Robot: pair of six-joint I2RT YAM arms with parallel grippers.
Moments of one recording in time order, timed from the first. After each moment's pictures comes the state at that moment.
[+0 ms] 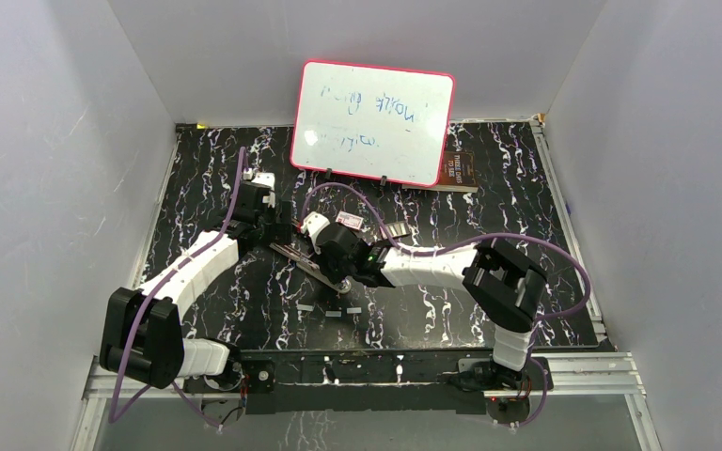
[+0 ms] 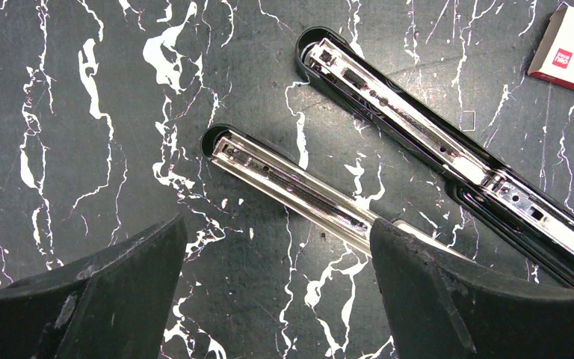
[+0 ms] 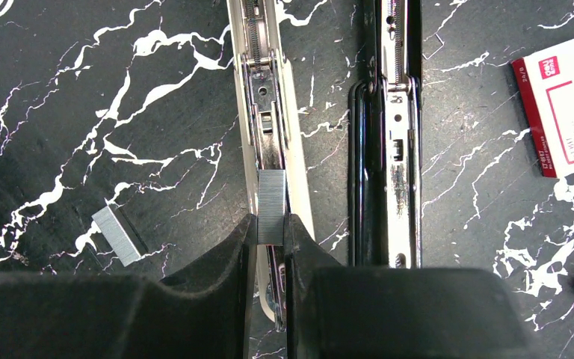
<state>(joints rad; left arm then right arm) -0.31 1.31 0.84 -0.40 -0.22 -0.17 1.11 1.81 1.14 -0.07 0.11 0.16</state>
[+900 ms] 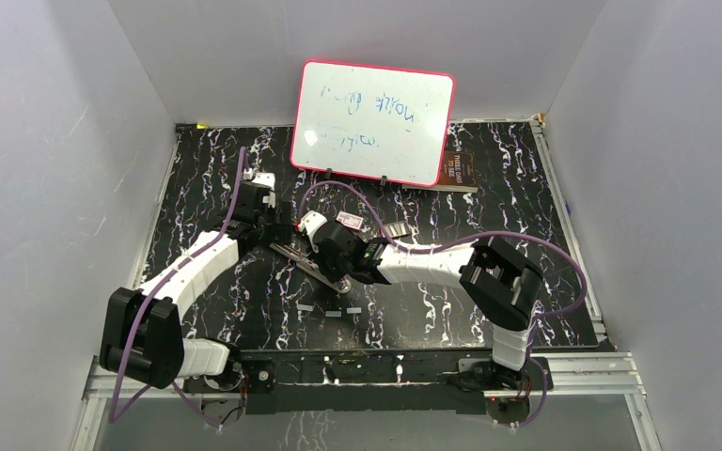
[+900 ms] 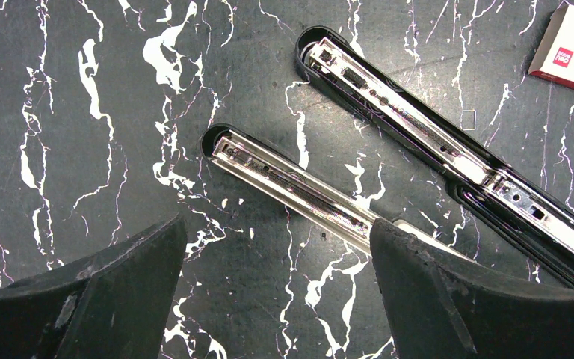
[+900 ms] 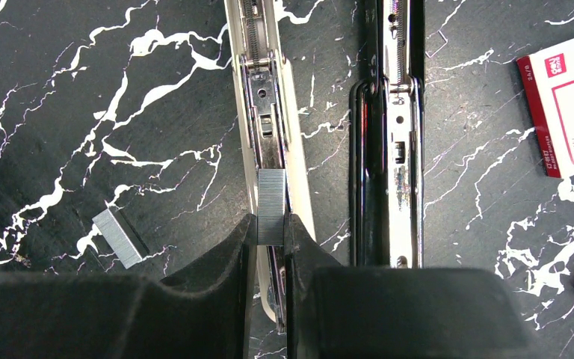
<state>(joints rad) -0.31 1.31 0.84 -0.40 -0.22 -0.16 1.11 1.84 1.19 -0.13 0.11 0.17</state>
